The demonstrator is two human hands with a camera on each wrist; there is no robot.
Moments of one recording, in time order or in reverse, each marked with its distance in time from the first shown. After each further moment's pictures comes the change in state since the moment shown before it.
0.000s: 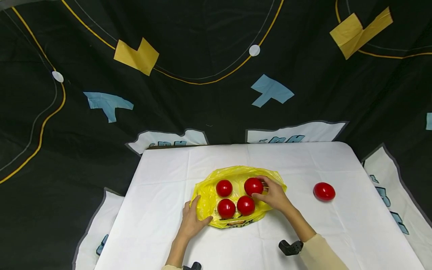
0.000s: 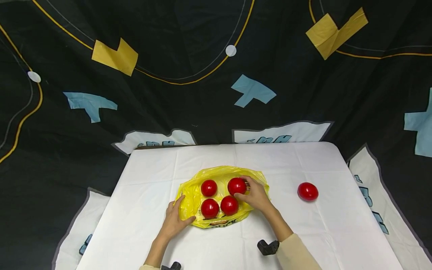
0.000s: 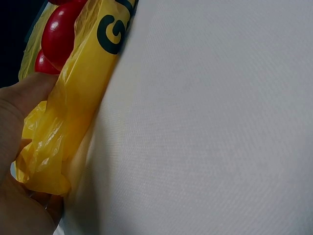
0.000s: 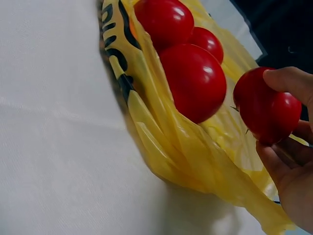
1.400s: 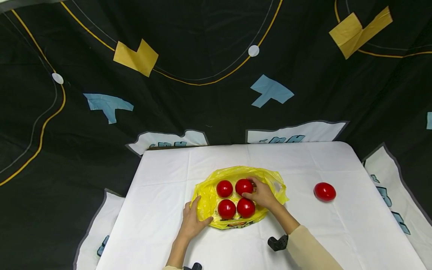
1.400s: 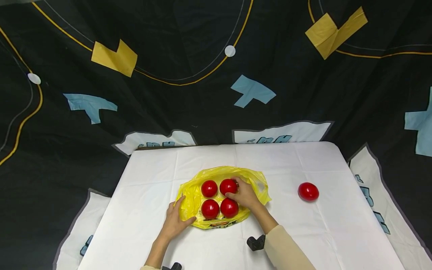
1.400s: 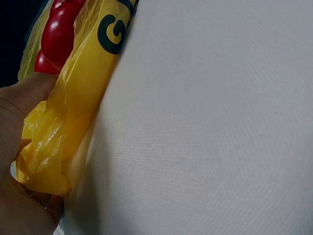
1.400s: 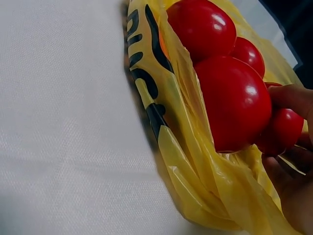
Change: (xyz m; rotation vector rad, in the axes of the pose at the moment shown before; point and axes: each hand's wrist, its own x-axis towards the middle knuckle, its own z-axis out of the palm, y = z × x) left_hand 0.001 0.000 0.000 0.017 -0.005 -0.014; right_hand 0.023 0.001 0.038 -0.078 -0.059 0.128
